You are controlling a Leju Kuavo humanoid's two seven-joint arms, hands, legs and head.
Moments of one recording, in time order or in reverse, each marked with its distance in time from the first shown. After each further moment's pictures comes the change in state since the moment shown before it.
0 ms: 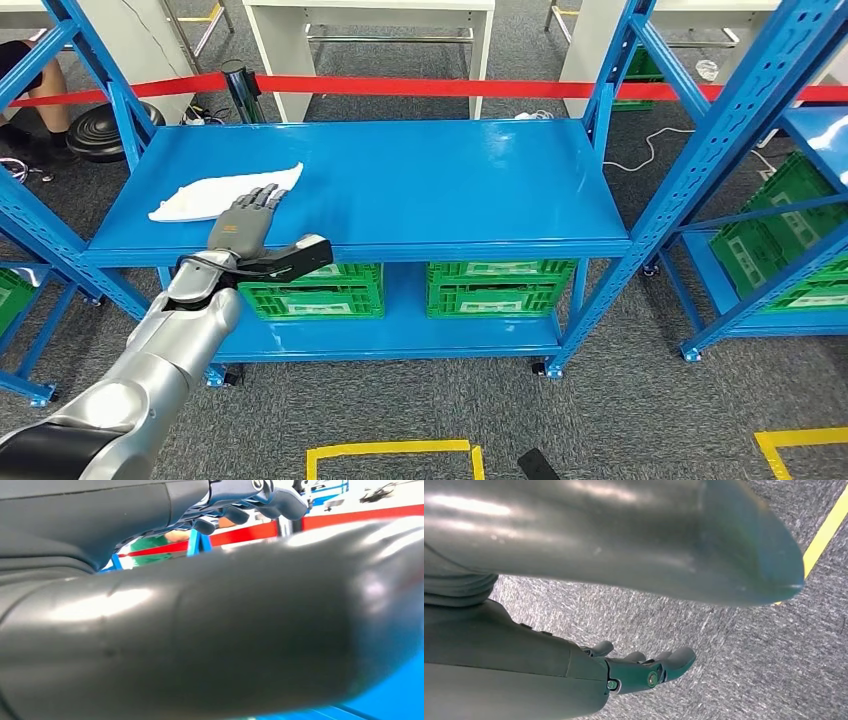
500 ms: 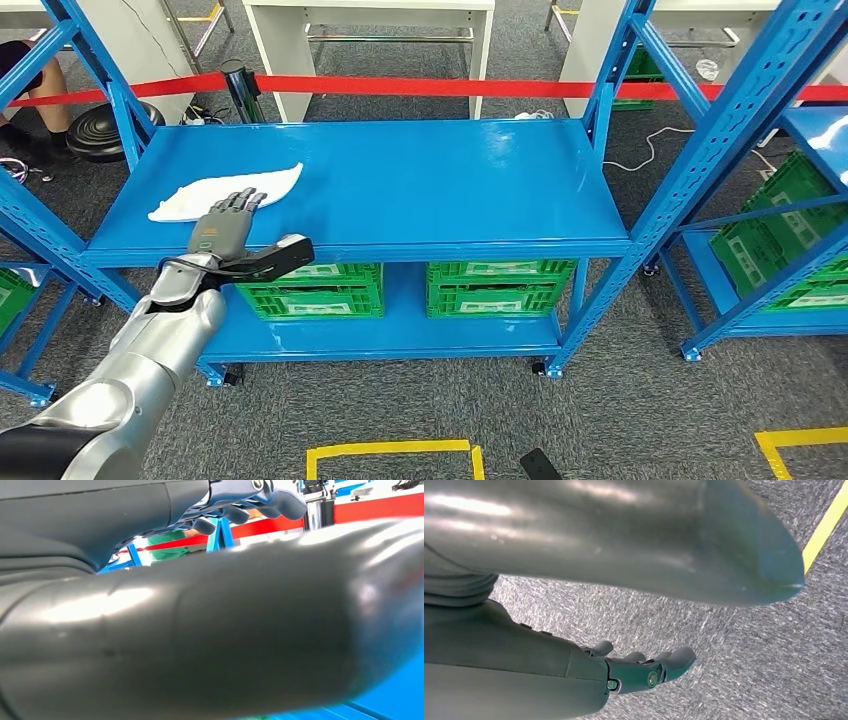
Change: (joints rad) left arm -0.006 0.034 0.047 0.030 -0.018 0.010 0.018; right arm 0.001 0.000 -0.018 0.000 0.004 0.003 -0.010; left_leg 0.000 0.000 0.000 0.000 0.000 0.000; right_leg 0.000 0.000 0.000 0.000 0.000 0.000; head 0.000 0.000
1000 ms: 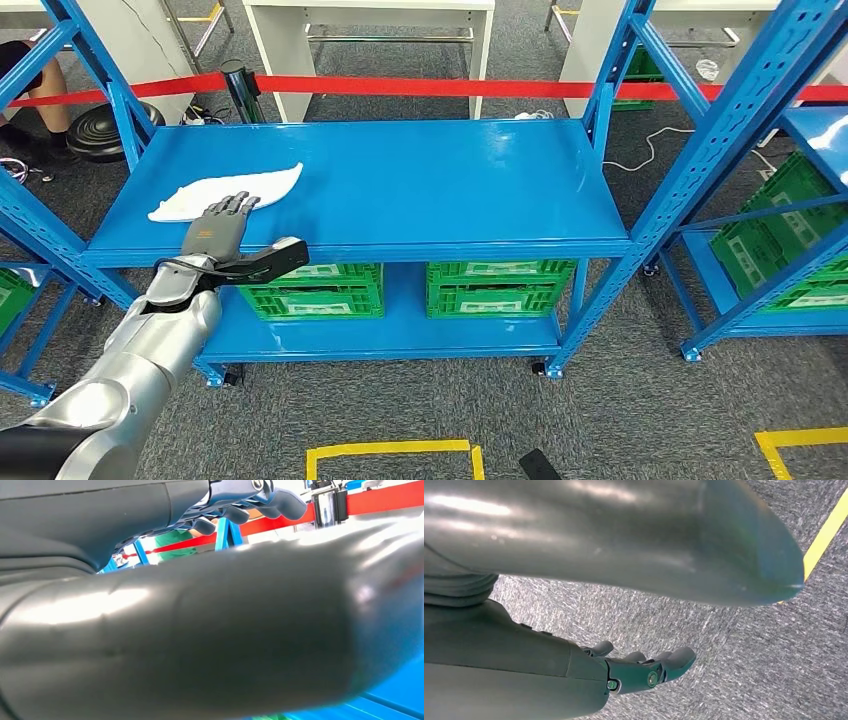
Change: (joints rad) left arm -0.003 0.011 0.016 0.014 -0.047 -0.015 0.021; right arm -0.001 0.000 -0.004 0.000 0.019 0.002 0.008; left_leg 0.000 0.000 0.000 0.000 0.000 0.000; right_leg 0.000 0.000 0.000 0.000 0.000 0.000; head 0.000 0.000
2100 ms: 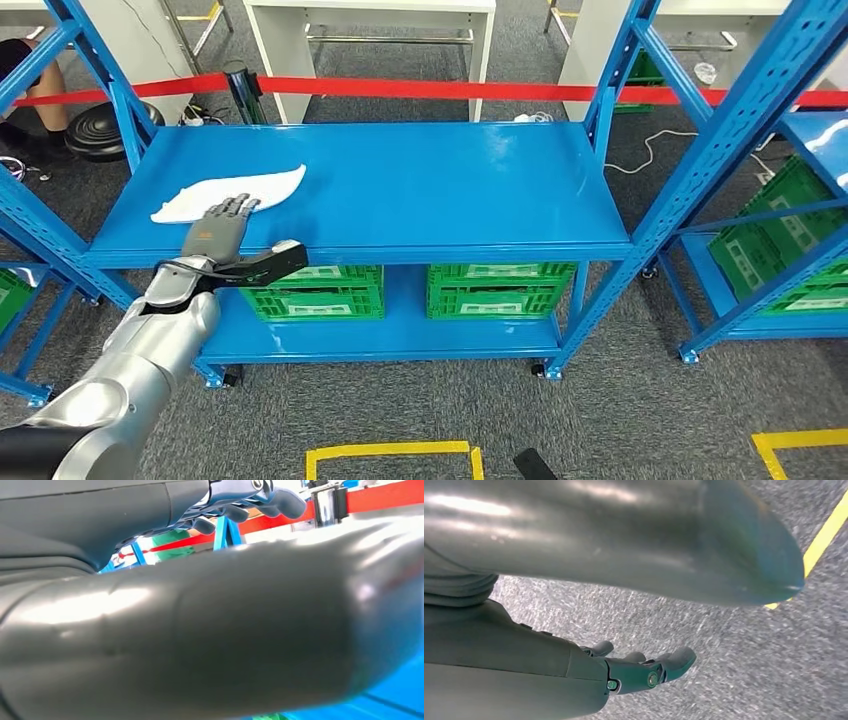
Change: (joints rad) left arm 0.004 -0.002 0.027 0.015 -0.028 0.005 -0.025; right arm -0.008 0.000 0.000 -0.001 0.033 0.016 0.002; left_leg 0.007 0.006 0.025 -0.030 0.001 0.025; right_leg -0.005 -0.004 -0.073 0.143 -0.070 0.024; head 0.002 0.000
